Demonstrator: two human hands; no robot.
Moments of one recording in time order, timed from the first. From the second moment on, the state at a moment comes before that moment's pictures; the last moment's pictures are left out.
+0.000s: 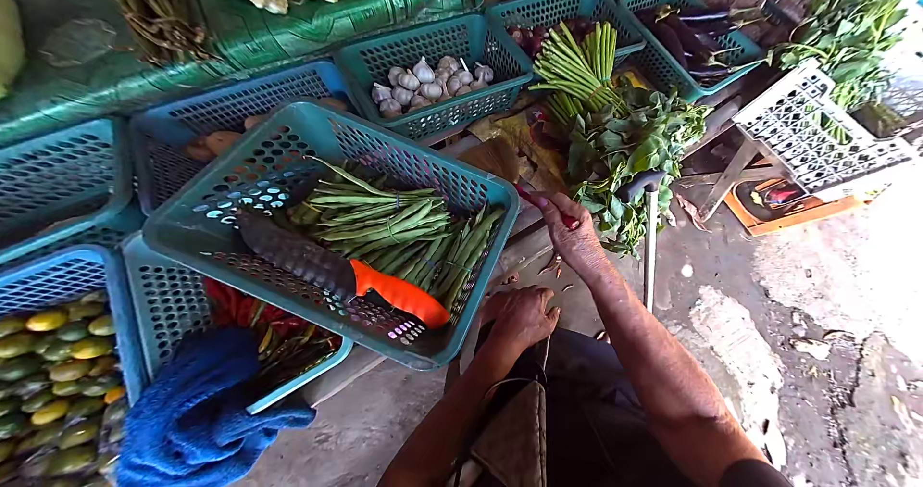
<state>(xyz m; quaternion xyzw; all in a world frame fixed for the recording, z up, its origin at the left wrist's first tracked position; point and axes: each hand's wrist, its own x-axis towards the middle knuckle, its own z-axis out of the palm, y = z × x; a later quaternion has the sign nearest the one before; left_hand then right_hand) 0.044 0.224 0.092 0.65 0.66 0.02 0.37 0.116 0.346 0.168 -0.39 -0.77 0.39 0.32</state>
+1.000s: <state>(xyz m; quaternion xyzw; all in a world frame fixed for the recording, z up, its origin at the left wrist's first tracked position) 0.054 0.217 0.085 0.65 0.70 0.01 0.30 0.155 0.295 0.242 -0.31 -0.73 0.34 0.50</state>
